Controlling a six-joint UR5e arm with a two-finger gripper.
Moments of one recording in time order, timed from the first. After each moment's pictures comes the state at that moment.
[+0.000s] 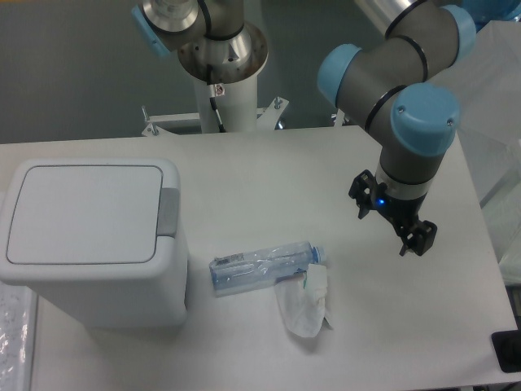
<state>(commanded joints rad) 2.64 -2.00 -1.35 -1.27 1.58 1.51</state>
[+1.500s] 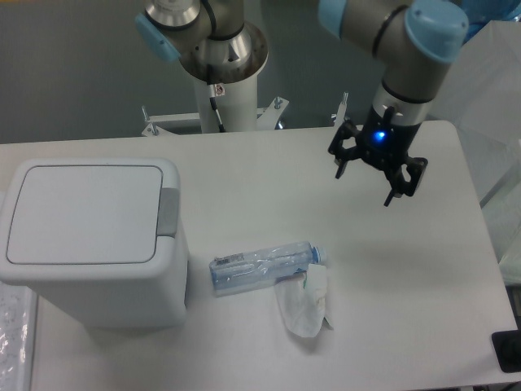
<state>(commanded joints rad) 2.66 -1.79 -1.49 -1.27 1.29 1.05</state>
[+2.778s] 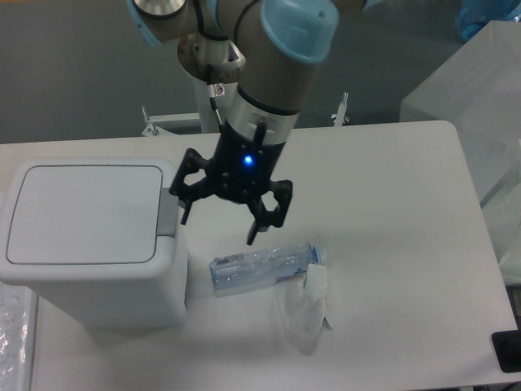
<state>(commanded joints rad) 2.40 -1.75 -1.44 -1.26 1.10 0.51</state>
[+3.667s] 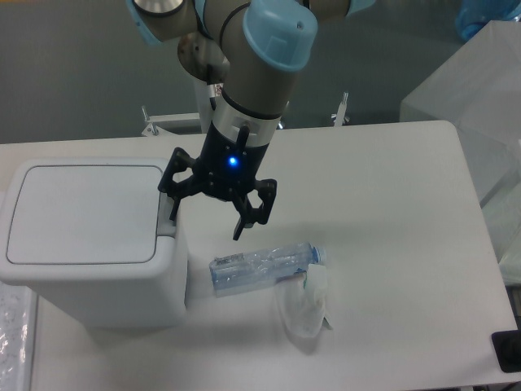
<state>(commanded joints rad) 2.40 -1.76 -1.48 -1.24 1.10 0.50</state>
